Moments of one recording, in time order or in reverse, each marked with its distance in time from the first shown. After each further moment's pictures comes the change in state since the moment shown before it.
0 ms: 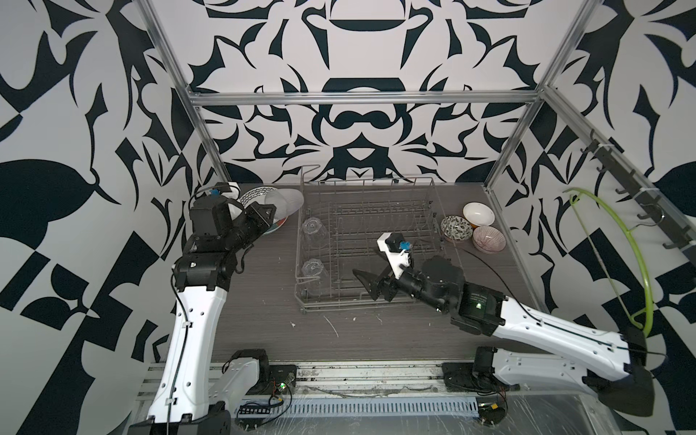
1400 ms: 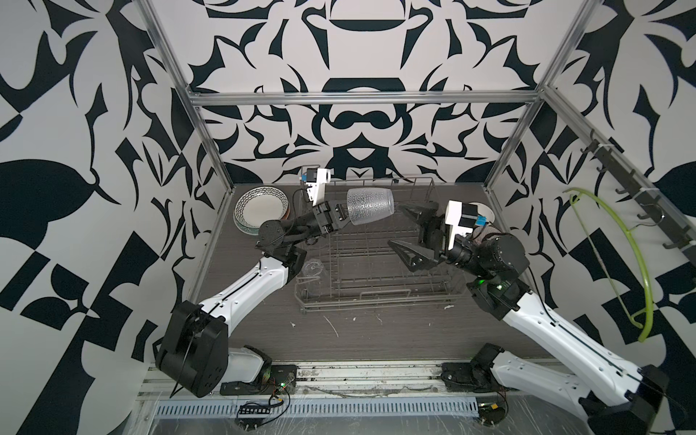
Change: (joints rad) left arm -0.499 0.394 -0.262 1.769 0.382 -0.713; right arm -0.428 -0.053 -0.025 0.602 -0.752 0.089
